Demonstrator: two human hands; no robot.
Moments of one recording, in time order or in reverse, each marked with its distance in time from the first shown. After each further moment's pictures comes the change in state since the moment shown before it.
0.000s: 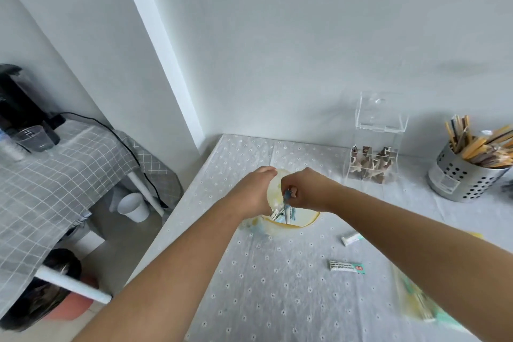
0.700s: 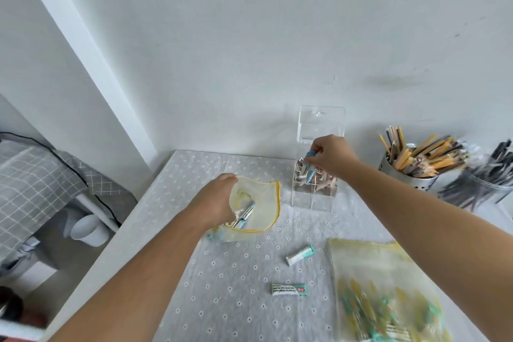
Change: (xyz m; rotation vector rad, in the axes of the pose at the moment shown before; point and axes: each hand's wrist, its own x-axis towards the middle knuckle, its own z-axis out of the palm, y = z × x) left_hand 0.055 0.051 0.012 0.078 0.029 -0.071; right_hand -0.022 0.154 -0.098 0.233 0.402 0.480
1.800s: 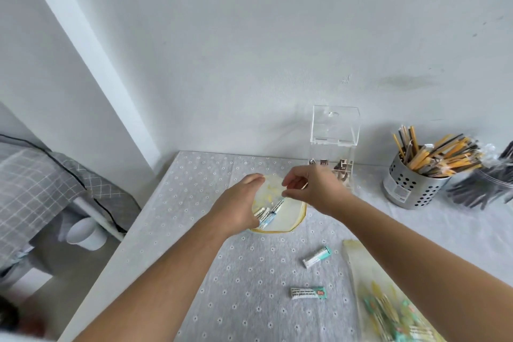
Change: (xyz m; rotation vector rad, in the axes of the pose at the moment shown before) left_hand 0.002 -0.003 -0.001 -0.086 -0.034 0.126; right_hand -0.062 -0.055 0.047 0.172 -0.162 -0.174
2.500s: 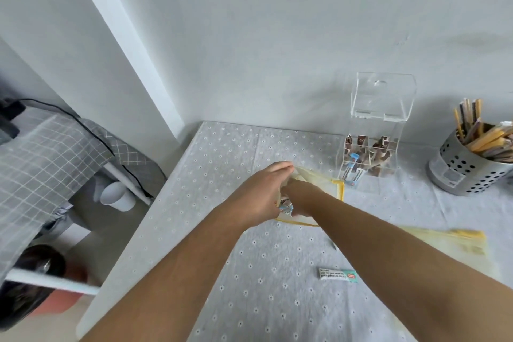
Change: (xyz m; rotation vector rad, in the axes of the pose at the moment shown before) left_hand -0.017 -0.019 0.005 -0.120 -0.075 0.030; right_hand 0.061 0.052 0.137 -0.721 -0.523 0.004
